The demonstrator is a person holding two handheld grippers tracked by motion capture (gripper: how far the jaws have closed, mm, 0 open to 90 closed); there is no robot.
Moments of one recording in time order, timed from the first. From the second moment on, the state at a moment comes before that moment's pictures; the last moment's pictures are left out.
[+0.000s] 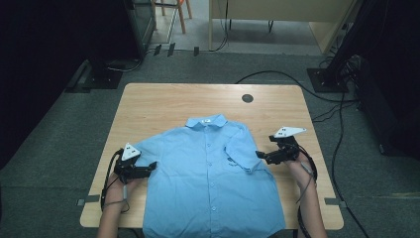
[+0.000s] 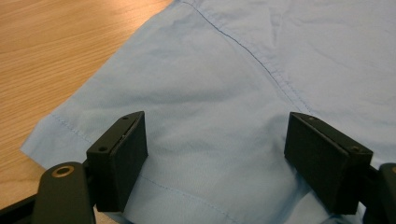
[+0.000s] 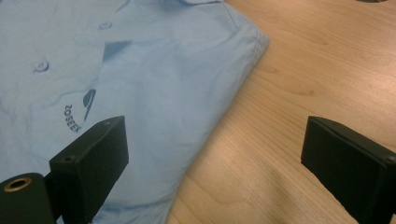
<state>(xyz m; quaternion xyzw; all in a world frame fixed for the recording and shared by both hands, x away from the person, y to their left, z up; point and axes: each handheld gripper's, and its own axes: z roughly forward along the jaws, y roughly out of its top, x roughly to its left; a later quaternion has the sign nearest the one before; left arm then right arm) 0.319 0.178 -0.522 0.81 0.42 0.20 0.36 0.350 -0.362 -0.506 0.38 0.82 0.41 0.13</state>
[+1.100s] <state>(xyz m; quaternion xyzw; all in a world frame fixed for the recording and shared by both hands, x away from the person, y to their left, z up) 0.318 0.179 -0.522 0.81 0.42 0.20 0.36 0.354 -0.378 -0.527 0.41 0.81 0.40 0.12</state>
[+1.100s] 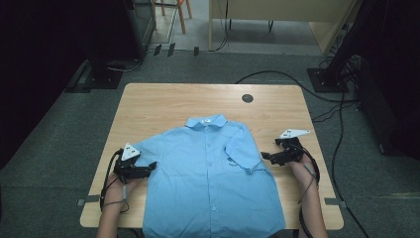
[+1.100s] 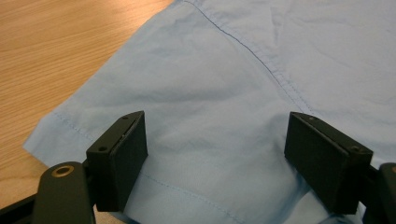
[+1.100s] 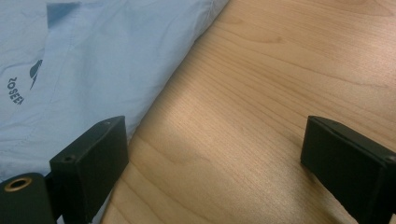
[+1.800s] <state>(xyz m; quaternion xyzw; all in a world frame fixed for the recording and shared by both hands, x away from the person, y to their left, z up) 0.316 0.187 -0.509 0.79 0.44 0.19 0.37 0.353 -0.378 -0.528 0.41 0.81 0.39 0.14</state>
